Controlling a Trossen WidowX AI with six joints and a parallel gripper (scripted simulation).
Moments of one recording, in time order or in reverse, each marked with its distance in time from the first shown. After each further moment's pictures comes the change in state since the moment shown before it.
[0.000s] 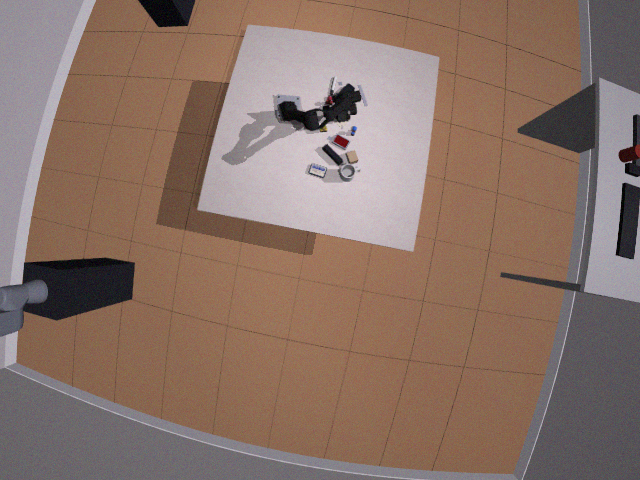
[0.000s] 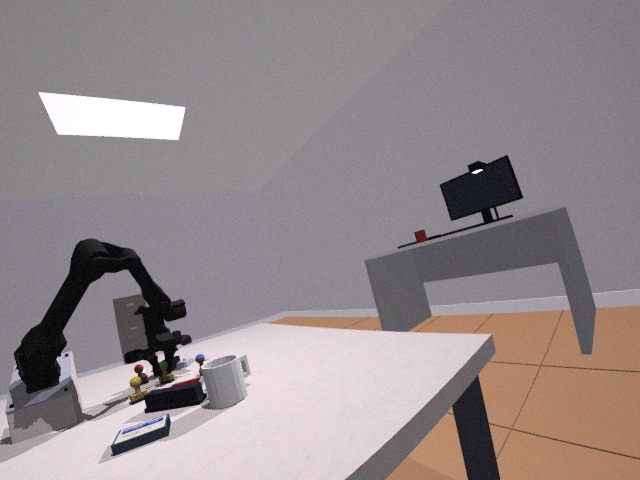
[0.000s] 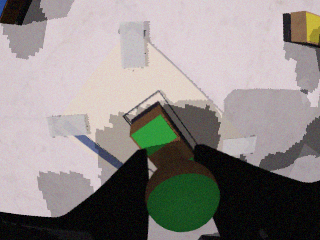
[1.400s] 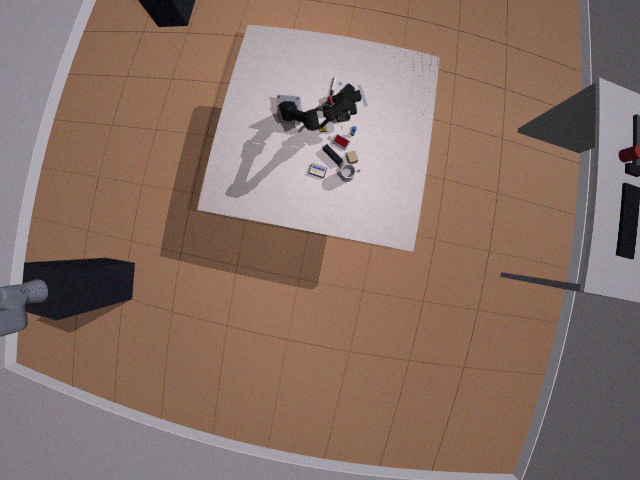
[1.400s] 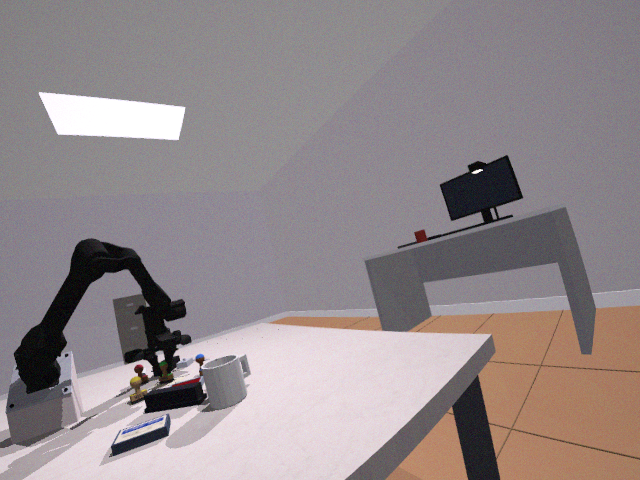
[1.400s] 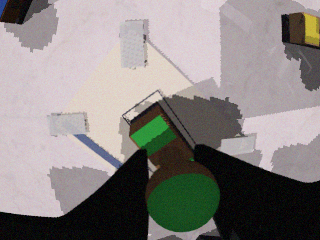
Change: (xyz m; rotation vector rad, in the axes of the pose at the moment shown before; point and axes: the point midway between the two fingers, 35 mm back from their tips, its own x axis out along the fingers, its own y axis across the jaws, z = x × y) arm -0.002 0.000 0.000 -0.006 -0.002 -0.003
